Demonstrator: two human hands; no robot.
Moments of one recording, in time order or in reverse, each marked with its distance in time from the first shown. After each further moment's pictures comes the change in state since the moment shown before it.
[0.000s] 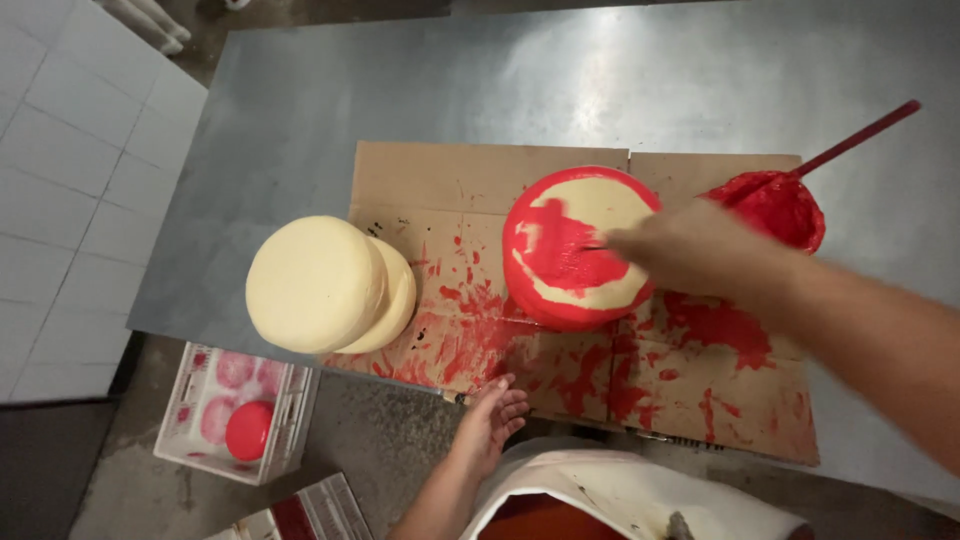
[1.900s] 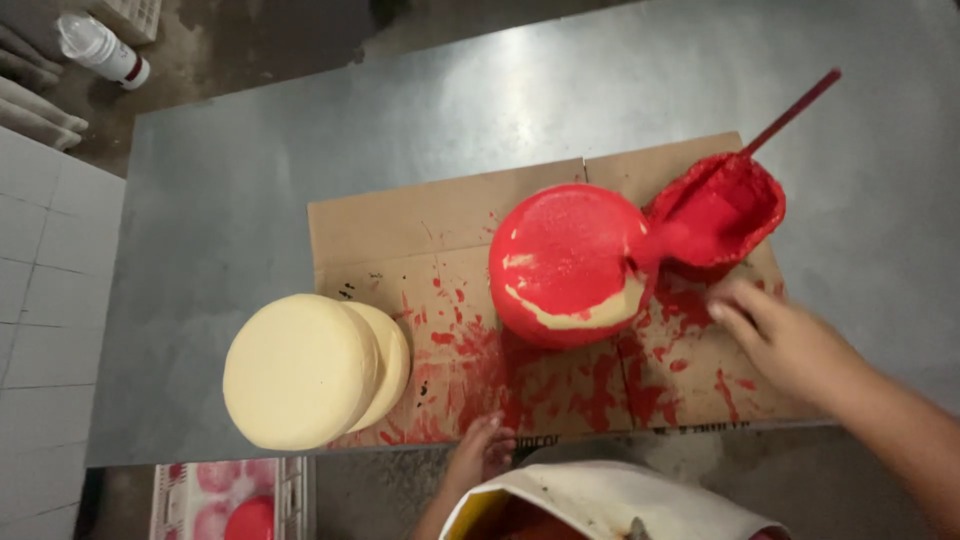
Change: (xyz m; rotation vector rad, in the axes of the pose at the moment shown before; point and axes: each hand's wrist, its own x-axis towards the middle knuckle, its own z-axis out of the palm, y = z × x) left_hand 0.076 0.028 -0.089 0.229 -0.046 -0.183; right_hand -0.064 -0.021 0.116 0.968 0.218 0.697
